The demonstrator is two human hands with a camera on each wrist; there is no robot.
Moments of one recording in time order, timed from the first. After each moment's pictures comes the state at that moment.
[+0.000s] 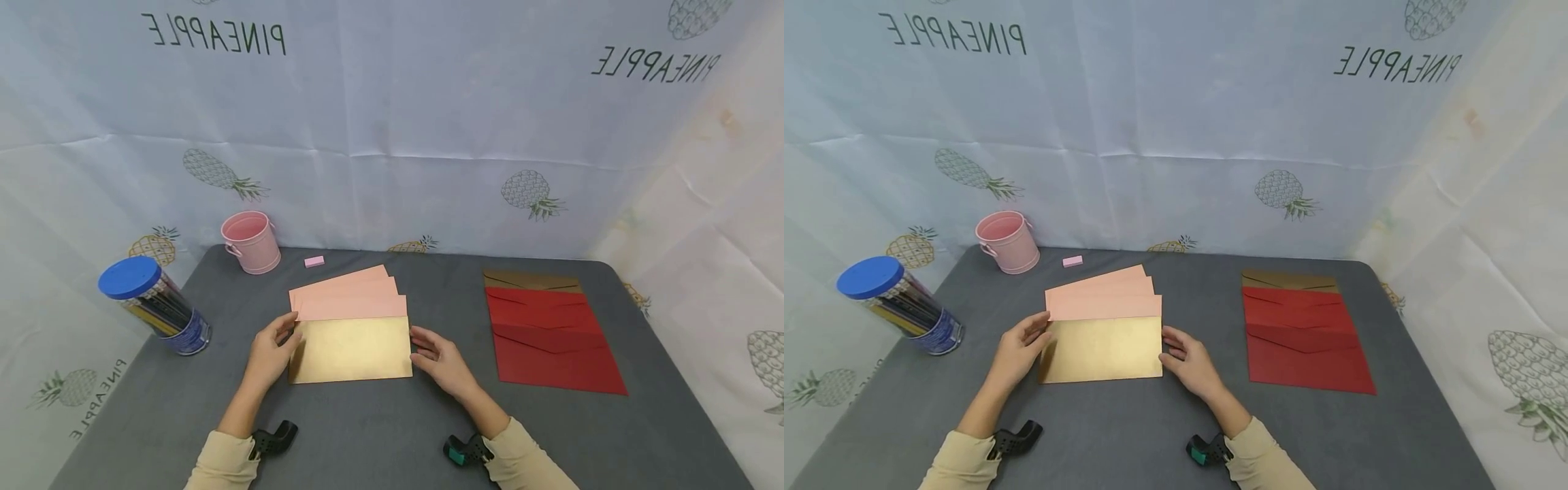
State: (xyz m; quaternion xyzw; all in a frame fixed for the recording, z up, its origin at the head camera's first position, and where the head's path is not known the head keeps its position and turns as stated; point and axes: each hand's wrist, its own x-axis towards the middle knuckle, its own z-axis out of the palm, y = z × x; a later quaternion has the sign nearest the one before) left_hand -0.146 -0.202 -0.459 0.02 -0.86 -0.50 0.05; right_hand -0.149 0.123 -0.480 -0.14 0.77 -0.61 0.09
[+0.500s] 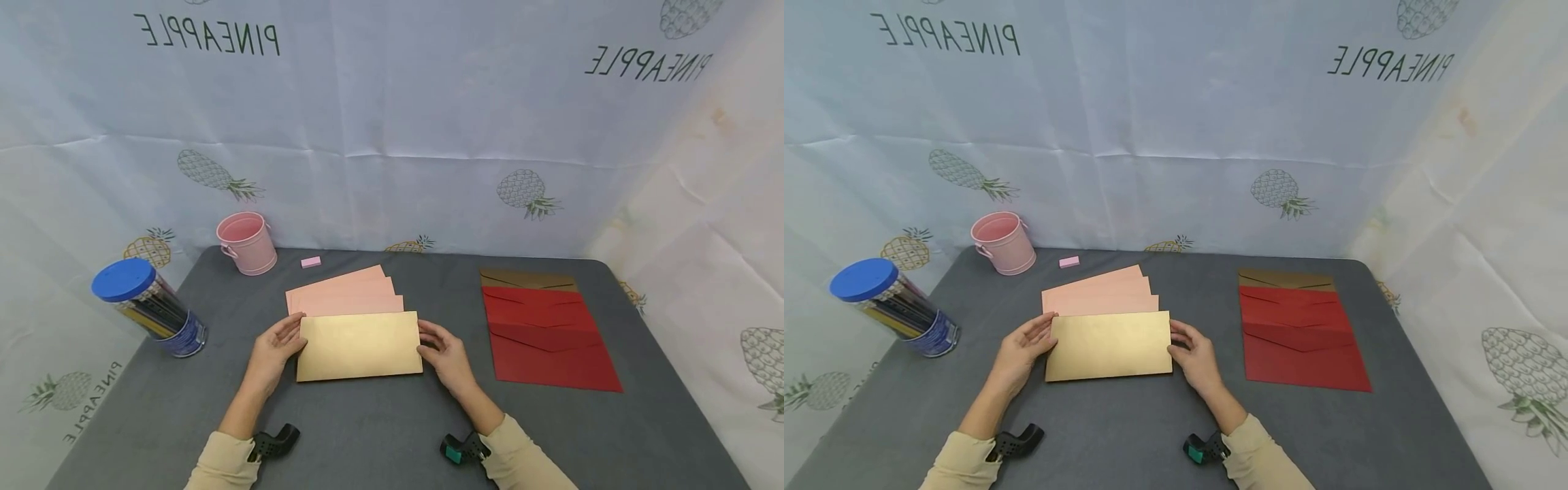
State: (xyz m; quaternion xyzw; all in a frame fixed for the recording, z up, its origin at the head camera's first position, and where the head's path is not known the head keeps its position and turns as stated) left_hand -0.149 -0.197 -0.472 0.02 -0.72 -0.69 0.00; right_hand -0.156 0.126 -0.492 -0.08 0.74 -0.67 0.00
